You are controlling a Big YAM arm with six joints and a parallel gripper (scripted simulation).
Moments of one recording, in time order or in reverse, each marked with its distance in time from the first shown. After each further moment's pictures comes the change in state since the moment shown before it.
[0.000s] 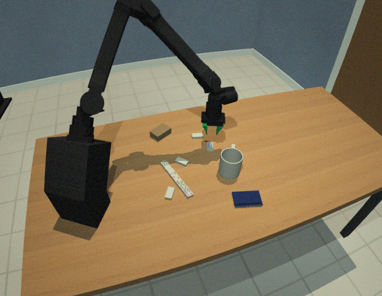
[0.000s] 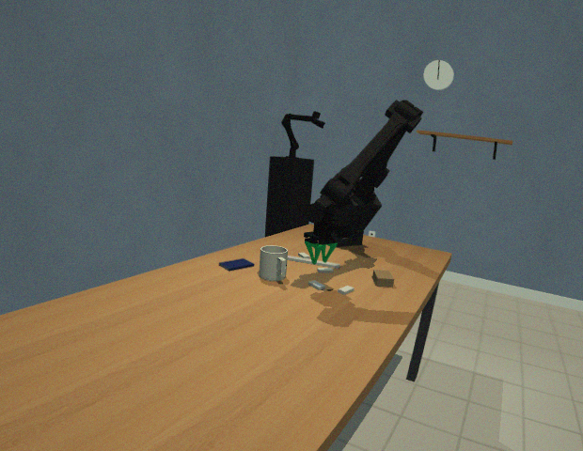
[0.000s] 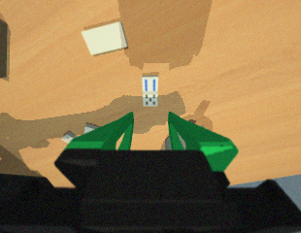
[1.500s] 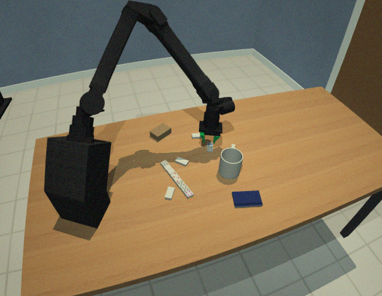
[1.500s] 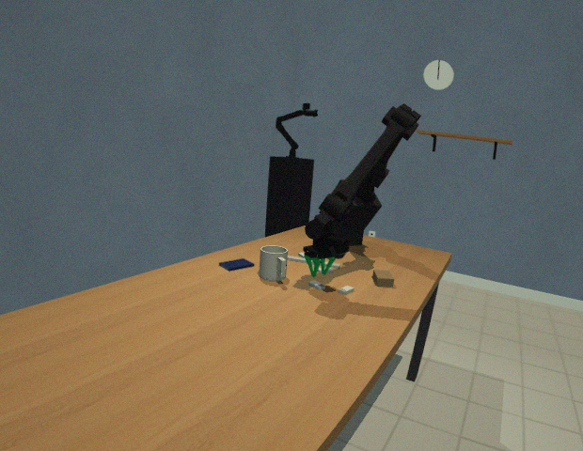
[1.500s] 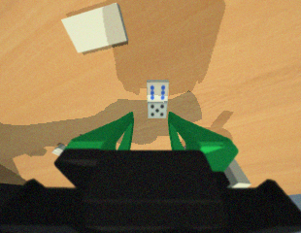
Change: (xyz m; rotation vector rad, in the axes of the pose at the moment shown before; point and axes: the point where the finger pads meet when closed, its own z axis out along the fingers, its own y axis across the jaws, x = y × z) arm 0.007 0.009 0.049 -0.025 0.014 0.009
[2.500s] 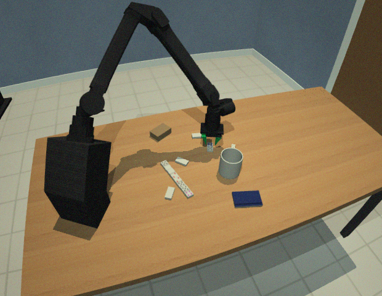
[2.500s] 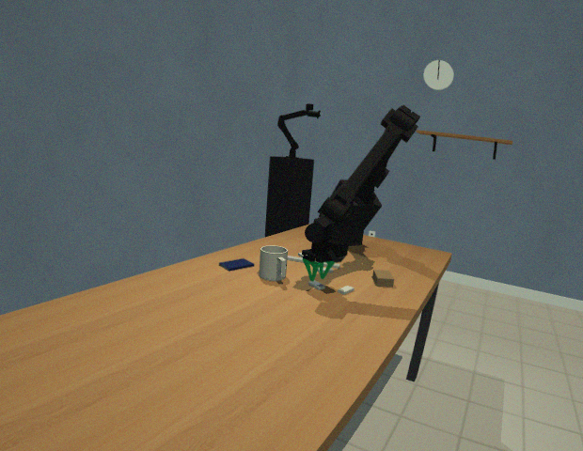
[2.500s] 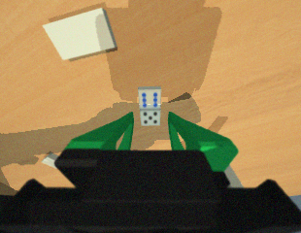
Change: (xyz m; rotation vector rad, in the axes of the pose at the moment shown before) arm -0.005 -0.009 0.011 0.028 -0.014 0.001
